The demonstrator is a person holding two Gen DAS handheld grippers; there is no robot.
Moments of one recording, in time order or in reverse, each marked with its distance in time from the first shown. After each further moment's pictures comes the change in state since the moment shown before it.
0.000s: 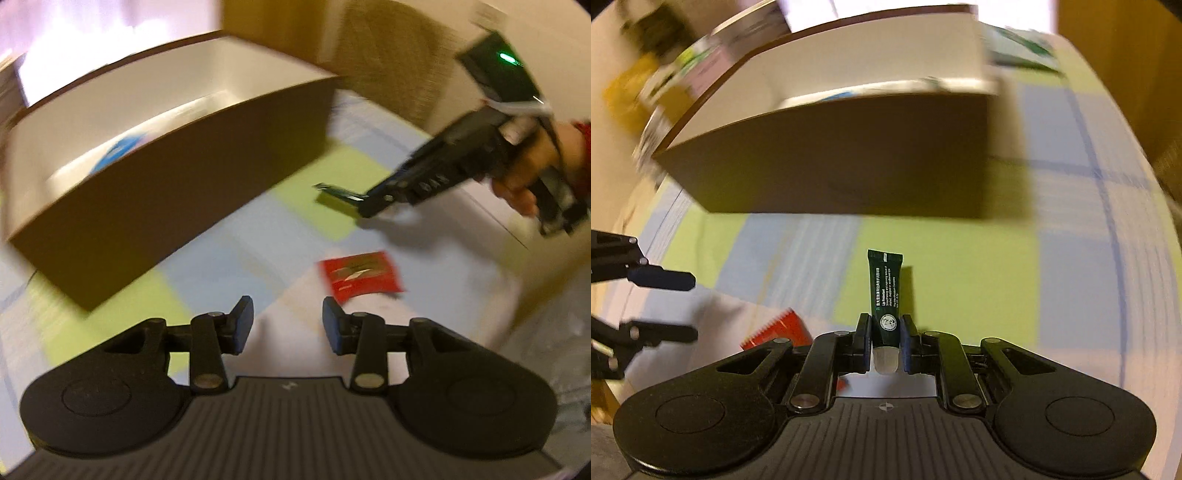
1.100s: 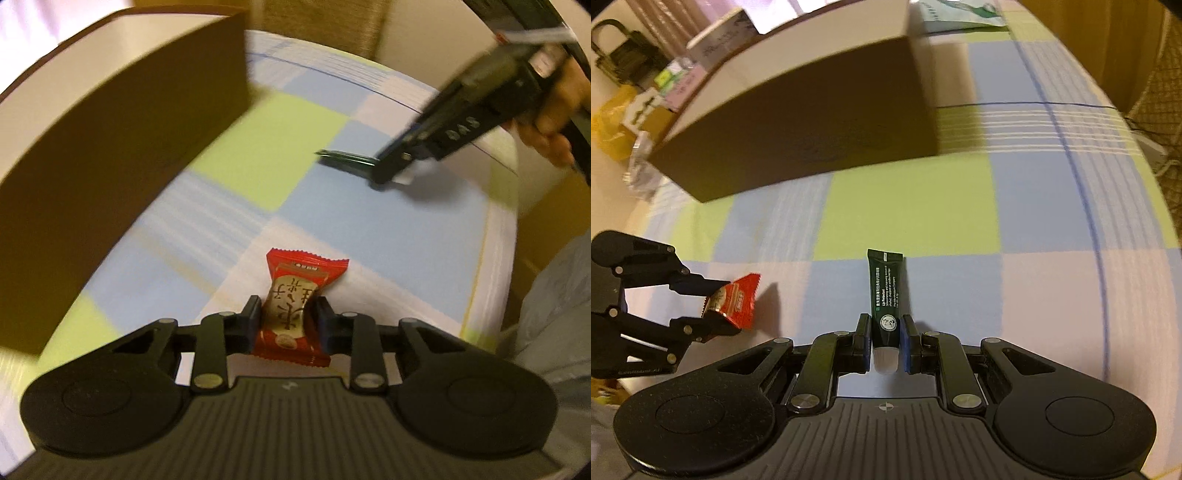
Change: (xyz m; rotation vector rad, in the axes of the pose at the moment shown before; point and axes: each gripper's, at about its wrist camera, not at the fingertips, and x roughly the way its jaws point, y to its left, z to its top) left arm 0.029 -0.026 -0.002 0.054 0.146 0.030; right arm -0.039 -0.018 -0.035 0.098 0.022 0.039
